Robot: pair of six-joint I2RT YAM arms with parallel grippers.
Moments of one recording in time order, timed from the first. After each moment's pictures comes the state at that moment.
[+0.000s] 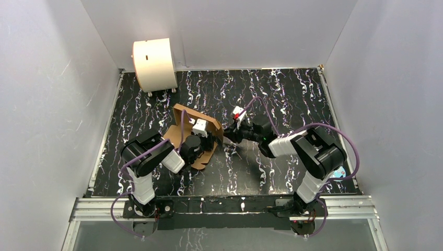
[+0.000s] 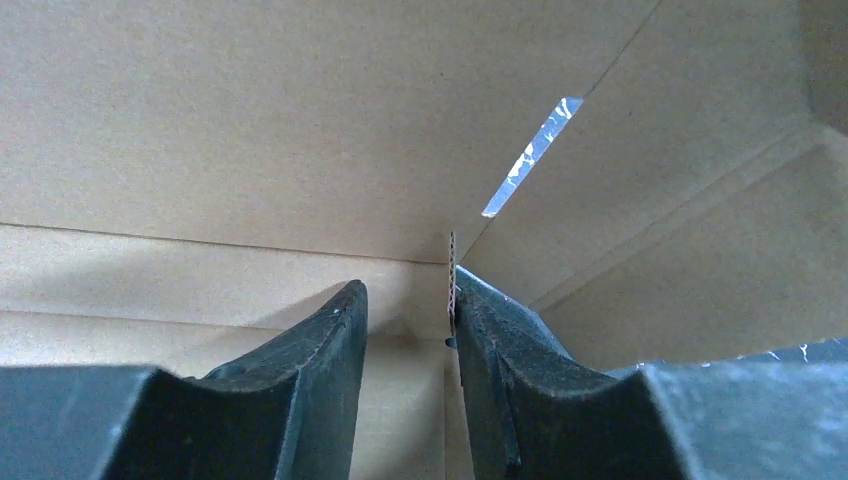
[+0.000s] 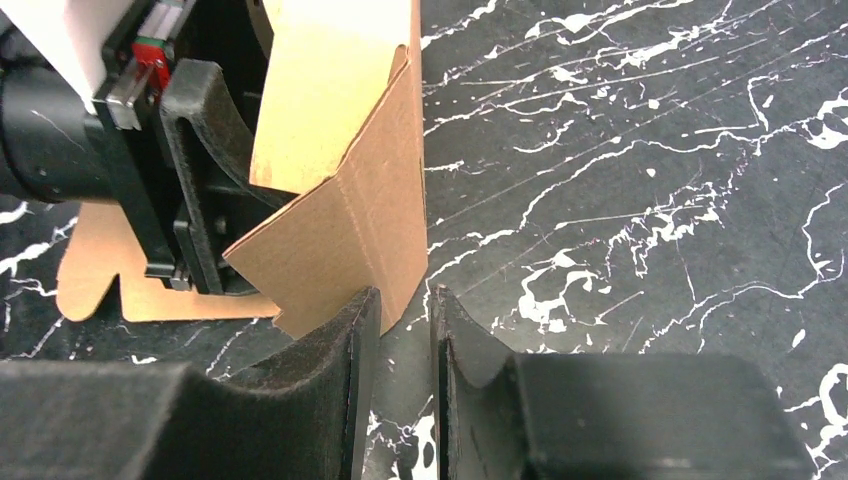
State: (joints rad) left arm -0.75 1.85 0.42 1.13 -0.28 -0.28; right arm 0.62 1.71 0.60 0.83 -0.52 -0.07
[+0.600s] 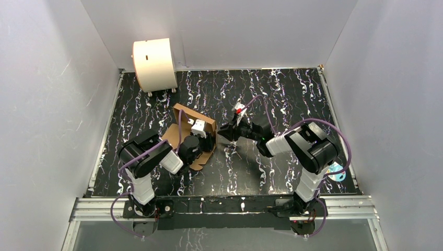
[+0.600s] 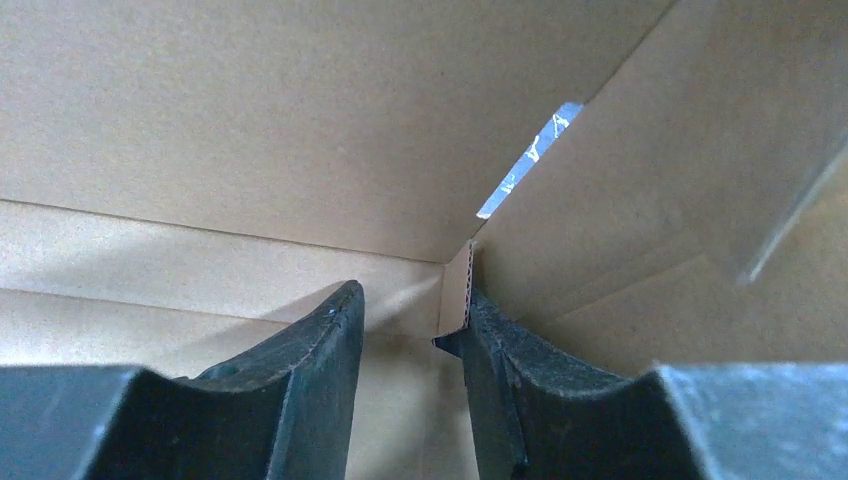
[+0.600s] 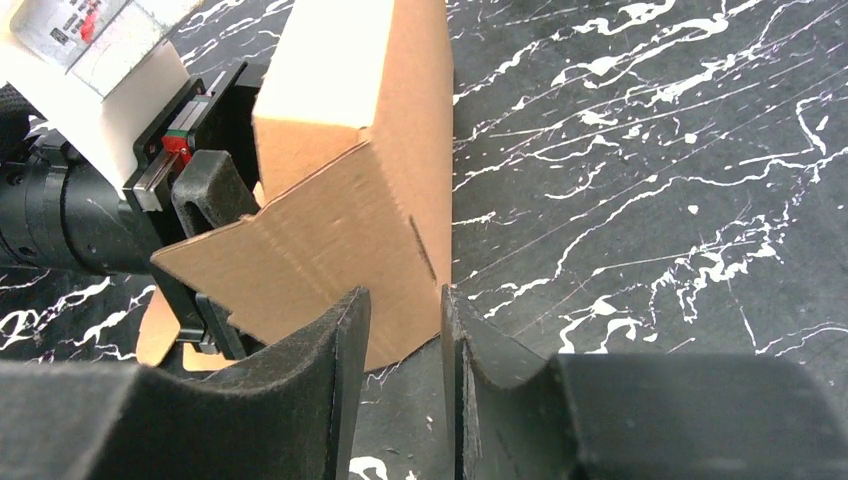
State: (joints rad) left arm -0.75 1.83 0.40 1.14 -0.24 -0.30; right arm 0.62 1.79 0.62 1.01 -0.57 0.14
